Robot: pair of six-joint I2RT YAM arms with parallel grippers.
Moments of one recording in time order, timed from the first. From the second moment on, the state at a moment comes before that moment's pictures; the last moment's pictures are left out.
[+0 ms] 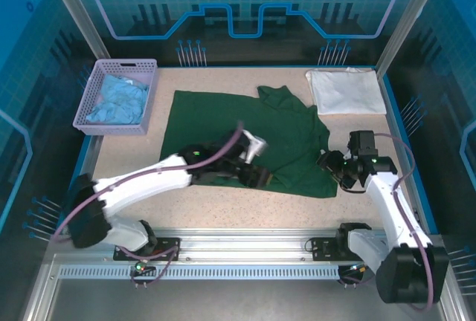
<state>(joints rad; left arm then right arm) -0.94 1.45 1.11 -0.51 0.17 -0.41 -0.04 0.98 0.70 -0.85 -0.24 0.70</state>
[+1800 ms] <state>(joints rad) -1.01 2.03 1.44 -0.44 0.17 -1.26 -0.10 1.30 0.57 -0.53 -0.37 0.58</state>
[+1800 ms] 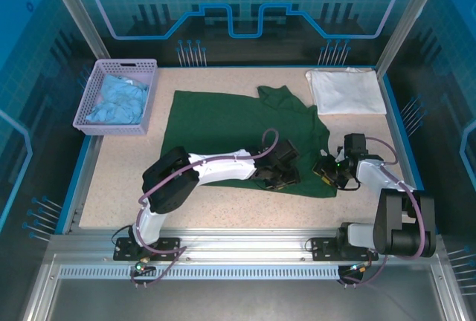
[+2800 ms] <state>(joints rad) -1.00 2.07 1.46 -0.45 0.10 -1.29 -0.09 1.30 0.57 -0.53 -0.37 0.58</state>
